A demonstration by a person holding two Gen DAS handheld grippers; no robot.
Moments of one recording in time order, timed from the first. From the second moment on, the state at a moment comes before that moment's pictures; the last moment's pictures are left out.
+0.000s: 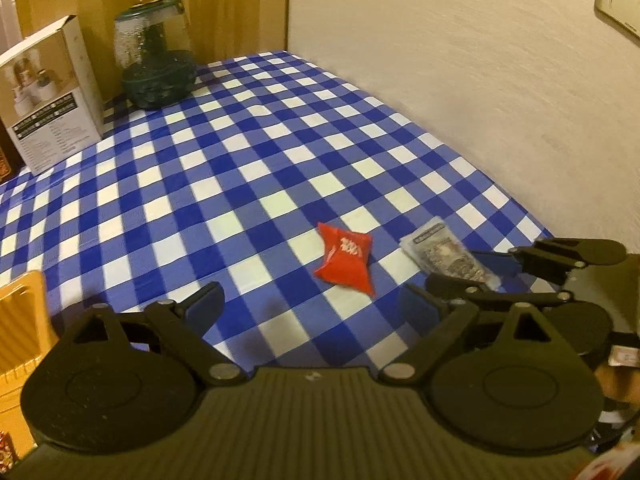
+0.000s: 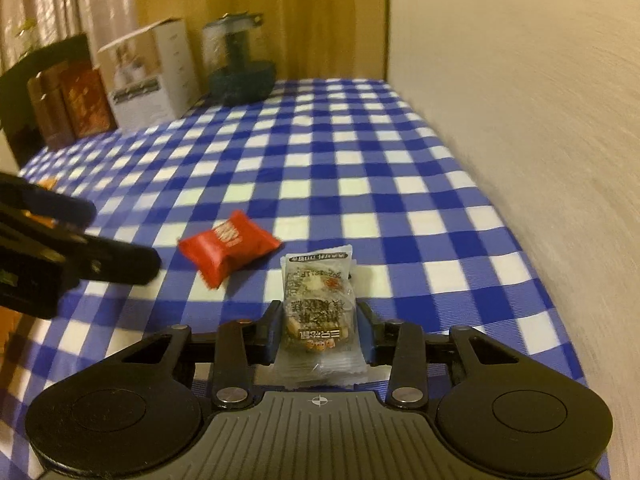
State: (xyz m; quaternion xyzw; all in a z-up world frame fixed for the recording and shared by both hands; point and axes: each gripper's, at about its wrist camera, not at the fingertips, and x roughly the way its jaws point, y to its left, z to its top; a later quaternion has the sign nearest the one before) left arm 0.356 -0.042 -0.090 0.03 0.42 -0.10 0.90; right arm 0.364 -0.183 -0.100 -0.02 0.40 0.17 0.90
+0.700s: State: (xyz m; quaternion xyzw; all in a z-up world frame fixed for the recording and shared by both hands) left arm 0.407 -0.085 -0.130 0.09 0.44 -0.14 0.88; right arm 0.358 -0.219 -0.096 0.04 0.39 0.13 0.91
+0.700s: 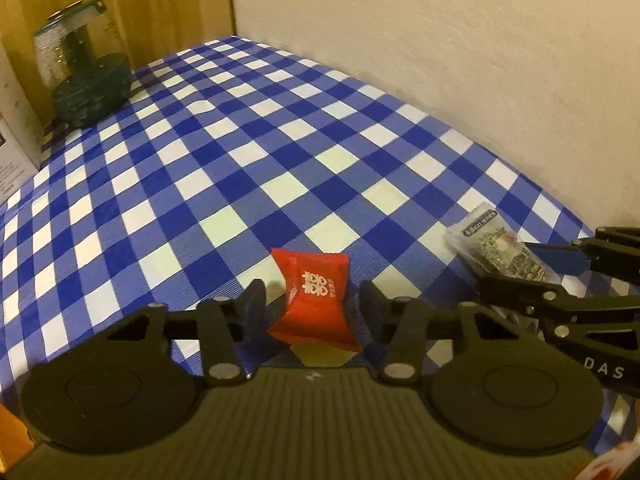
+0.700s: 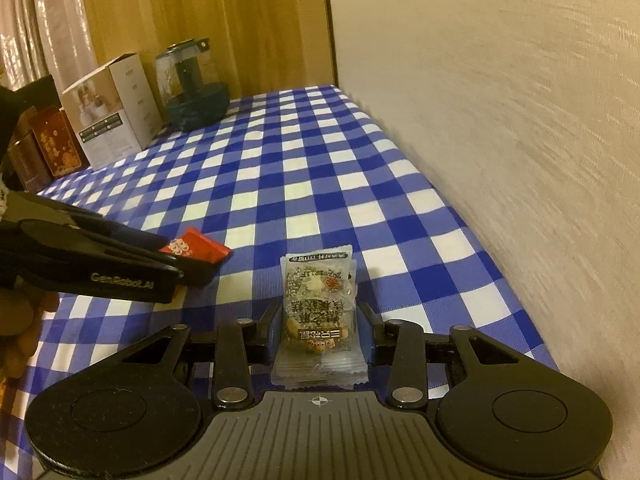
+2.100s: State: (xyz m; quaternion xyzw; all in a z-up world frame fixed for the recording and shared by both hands) left arm 0.189 -0.030 -0.024 -0.05 0.40 -0.09 0.91; right arm 0.232 -0.172 0.003 0.07 0.41 0.15 0.90
